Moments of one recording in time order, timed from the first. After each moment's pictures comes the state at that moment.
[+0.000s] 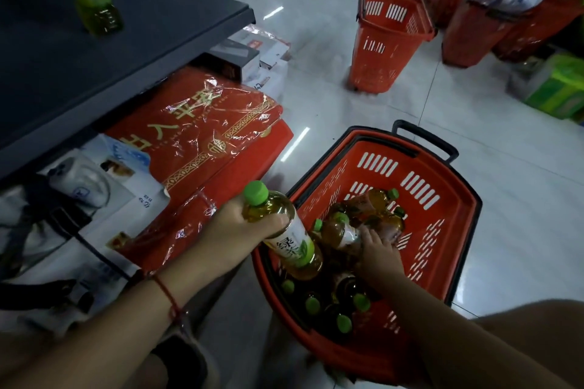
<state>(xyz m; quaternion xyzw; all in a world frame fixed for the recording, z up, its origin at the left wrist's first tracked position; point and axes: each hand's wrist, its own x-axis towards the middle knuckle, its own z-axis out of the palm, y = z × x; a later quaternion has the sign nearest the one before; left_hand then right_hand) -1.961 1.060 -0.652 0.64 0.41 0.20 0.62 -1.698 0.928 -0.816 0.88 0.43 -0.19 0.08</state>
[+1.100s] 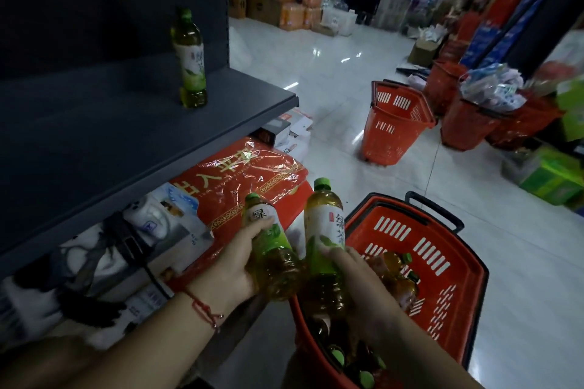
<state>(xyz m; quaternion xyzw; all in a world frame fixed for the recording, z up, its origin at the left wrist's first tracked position) -2.022 1.063 -0.585 0.19 0.44 0.23 0.85 -1.880 0.956 -0.574 0.62 0.18 -0.57 -0.50</state>
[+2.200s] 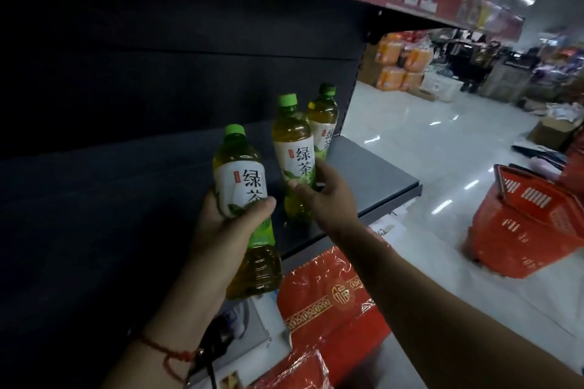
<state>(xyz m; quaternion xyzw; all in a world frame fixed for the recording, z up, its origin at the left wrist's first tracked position) -2.130 1.253 -0.496 0.27 0.53 0.57 0.57 -1.982 1.330 -0.541 0.55 0.63 -0.30 -0.45</state>
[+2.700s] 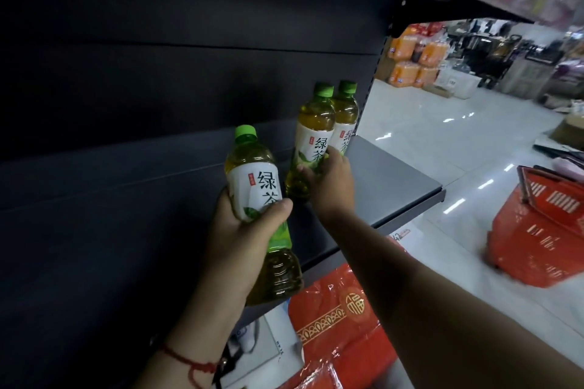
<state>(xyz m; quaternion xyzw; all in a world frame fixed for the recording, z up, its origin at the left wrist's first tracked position) -2.139 1.267 -0.524 0.40 0.55 0.58 0.46 -2.005 1.391 -0.553 0.63 0.61 -0.15 -0.46</state>
